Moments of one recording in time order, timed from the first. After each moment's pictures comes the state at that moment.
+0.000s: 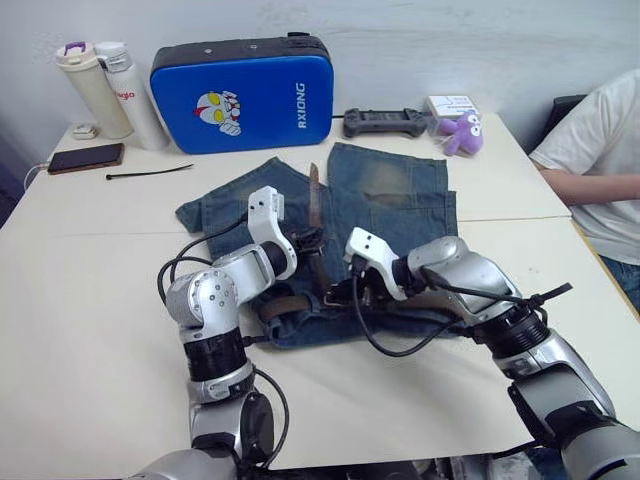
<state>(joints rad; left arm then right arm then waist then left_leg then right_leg) -0.69 -0.12 0.37 -0.19 -0.49 1.33 0.03 -0.75 -0.49 0.46 0.05 0.18 0.86 1.03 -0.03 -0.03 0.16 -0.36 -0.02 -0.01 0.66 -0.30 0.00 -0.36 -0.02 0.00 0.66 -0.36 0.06</state>
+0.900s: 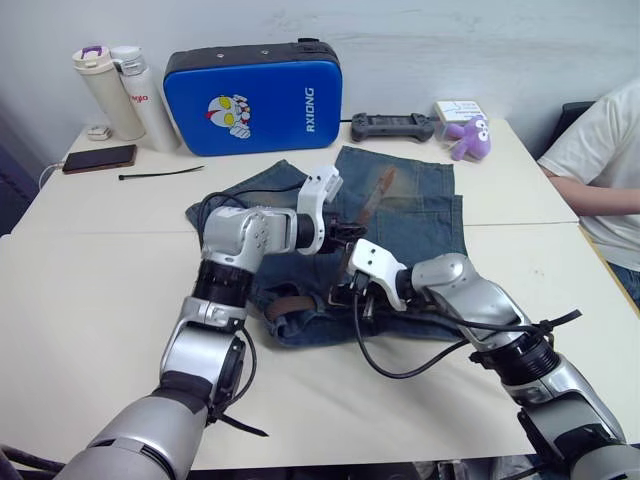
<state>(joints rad) -1.06 0.10 -0.02 0.45 -0.40 1.12 -0.48 -0.61 -0.52 0.43 -0.11 0.11 0.79 0.92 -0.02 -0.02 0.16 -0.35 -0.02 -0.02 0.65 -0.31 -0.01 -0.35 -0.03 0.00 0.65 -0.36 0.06</state>
